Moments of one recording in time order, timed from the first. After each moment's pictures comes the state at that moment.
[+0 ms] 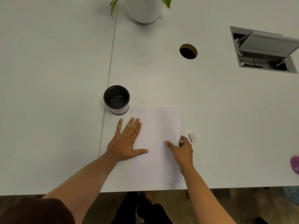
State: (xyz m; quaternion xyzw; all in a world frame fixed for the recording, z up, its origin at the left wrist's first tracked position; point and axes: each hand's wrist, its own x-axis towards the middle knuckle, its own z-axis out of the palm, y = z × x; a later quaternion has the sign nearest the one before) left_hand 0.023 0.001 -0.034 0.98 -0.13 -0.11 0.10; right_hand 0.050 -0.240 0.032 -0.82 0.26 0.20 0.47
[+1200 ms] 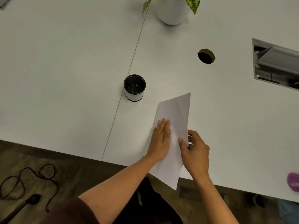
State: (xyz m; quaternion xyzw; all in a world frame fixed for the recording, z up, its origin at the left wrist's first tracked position) left_hand -0.005 -0.141 0.061 0.78 0.17 -0.12 0.59; right_hand 0.012 -0.253 0.147 -0.92 0.01 0.13 0.37
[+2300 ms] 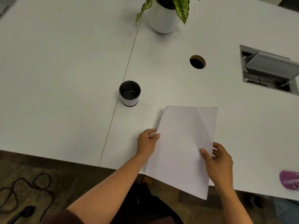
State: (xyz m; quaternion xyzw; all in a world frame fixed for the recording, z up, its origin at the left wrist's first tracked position) left_hand -0.005 -0.114 0.051 0.63 0.37 -0.07 0.68; right_hand 0.016 -0.332 0.154 -0.90 0.14 0.12 0.39
